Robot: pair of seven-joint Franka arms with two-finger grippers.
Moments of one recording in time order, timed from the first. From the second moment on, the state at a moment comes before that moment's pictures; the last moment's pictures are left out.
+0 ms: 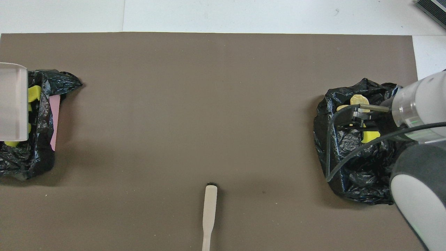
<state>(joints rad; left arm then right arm) 0.30 0.22 -0.04 -1.50 0.54 1.91 1.68 0.08 -0.02 0.10 -1.56 -0.03 1.50 0.42</state>
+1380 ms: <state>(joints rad) -0.23 0.12 -0.06 -1.99 0.10 1.93 0.33 0.05 0.02 0.06 -1.51 -0.03 1.49 0.30</state>
